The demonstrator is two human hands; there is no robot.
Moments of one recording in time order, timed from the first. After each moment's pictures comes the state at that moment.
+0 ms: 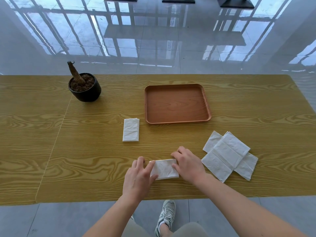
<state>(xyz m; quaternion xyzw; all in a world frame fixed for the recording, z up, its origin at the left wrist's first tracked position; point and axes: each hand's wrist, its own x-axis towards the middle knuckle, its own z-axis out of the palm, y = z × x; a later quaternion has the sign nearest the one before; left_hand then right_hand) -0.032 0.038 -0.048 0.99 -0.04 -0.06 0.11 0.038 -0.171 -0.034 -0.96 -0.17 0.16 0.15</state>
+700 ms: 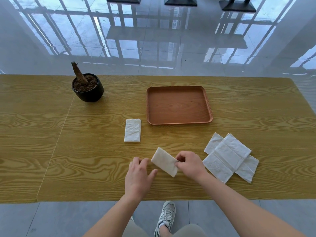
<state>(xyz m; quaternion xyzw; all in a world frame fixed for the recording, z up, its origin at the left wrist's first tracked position) -0.028 0.034 -0.041 0.95 0.12 -0.10 0.26 0.044 -0.172 -0.027 -0.92 -0.01 0.22 0.34</state>
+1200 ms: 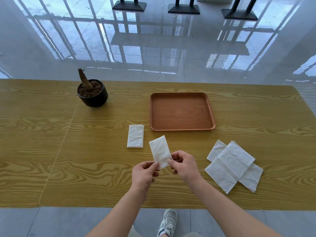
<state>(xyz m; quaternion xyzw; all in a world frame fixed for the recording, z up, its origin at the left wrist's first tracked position) -0.001 0.024 -0.020 0.61 0.37 -0.12 0.69 0.043 -0.135 -0.005 -0.76 0.09 0.20 0.61</state>
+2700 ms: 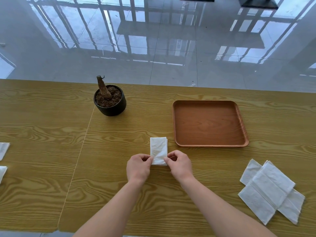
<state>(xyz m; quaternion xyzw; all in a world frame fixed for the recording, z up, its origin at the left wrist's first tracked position) 0.089 0.149 -0.041 0.81 0.33 -0.09 0.47 0.118 -0.007 -0.039 -0.84 0.14 0.21 0.47</state>
